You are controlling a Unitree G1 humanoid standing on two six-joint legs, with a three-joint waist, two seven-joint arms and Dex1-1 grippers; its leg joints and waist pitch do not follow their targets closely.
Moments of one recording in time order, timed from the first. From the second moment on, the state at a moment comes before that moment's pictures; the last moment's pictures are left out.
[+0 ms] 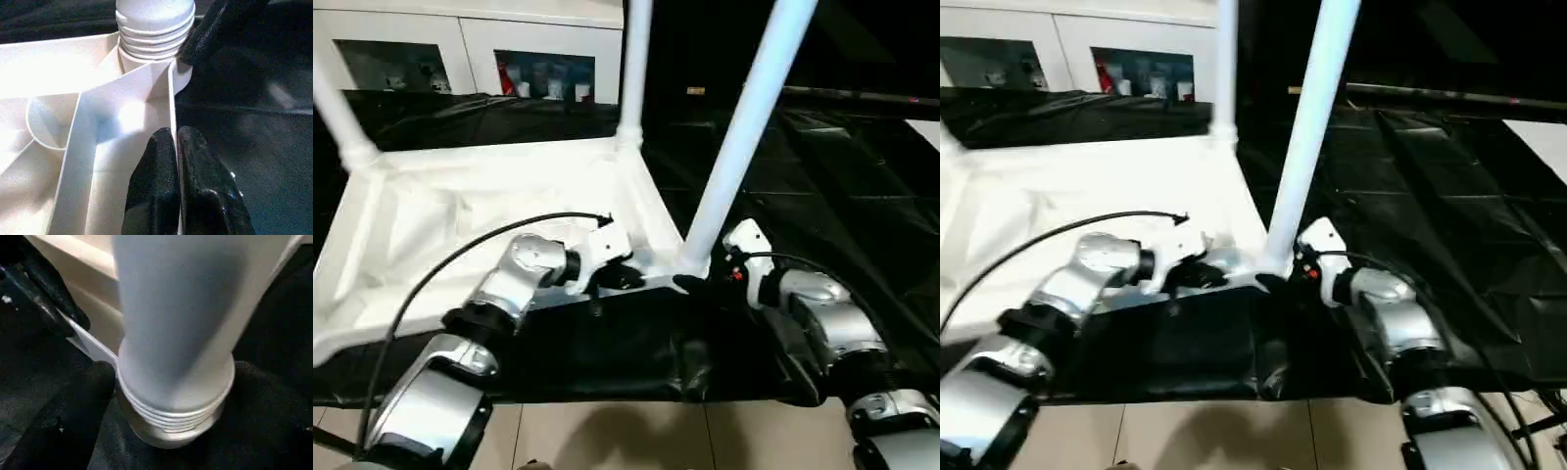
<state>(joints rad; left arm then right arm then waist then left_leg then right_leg) -0.73 0.28 -0.31 0.80 0.10 -0.03 -1.12 -0.52 -0.35 0.11 0.67 0.11 0.07 0.95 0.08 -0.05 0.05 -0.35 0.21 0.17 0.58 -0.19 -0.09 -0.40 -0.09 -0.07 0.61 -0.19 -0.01</state>
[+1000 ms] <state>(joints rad) -0.70 0.32 -0.31 0.74 0.08 -0.02 -1.18 -0.52 -0.34 0.10 0.64 0.16 0.10 1.02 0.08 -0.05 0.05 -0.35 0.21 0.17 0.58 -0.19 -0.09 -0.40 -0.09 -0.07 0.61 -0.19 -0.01</state>
